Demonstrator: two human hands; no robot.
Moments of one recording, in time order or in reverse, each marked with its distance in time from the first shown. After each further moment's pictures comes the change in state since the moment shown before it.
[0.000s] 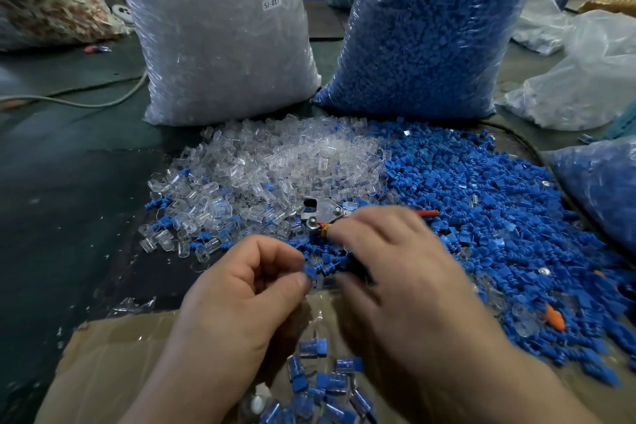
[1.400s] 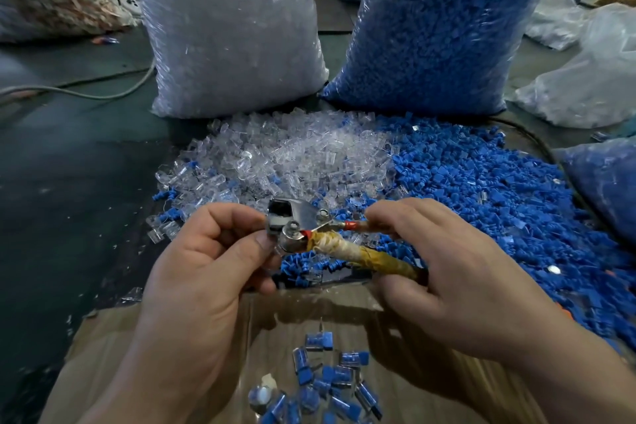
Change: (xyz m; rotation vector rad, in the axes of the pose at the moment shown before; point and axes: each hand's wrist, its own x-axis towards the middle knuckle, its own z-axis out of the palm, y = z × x) left_hand 0.008 0.003 -0.013 -0.307 0.139 0.131; right_hand 0.000 0.023 -0.027 0.033 -0.141 -0.016
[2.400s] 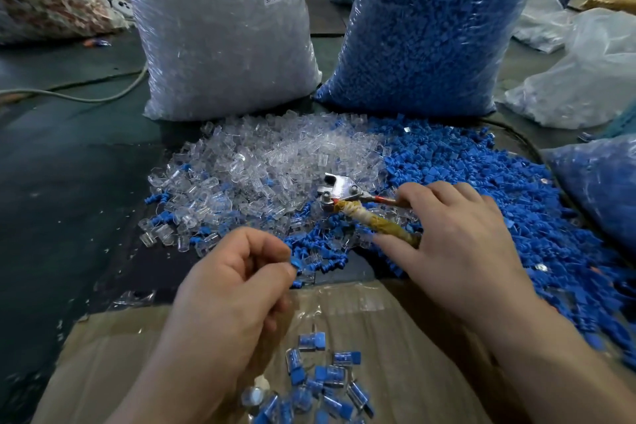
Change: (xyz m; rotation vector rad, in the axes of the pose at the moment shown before) left_hand -0.012 0.009 0.011 0.319 -0.098 -0.269; right_hand 0.016 0.020 0.008 -0.318 0.116 0.341
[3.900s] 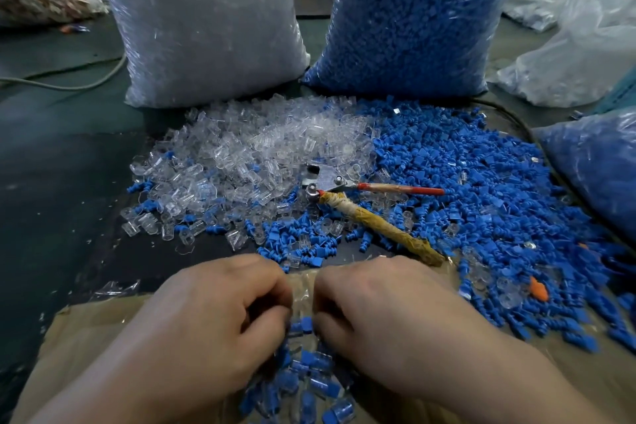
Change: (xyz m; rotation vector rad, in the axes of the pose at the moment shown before) left_hand -0.003 0.006 -0.021 0.928 -0.331 0.433; right_hand -0.036 -0.052 -0.012 0.173 -0.483 -0.358
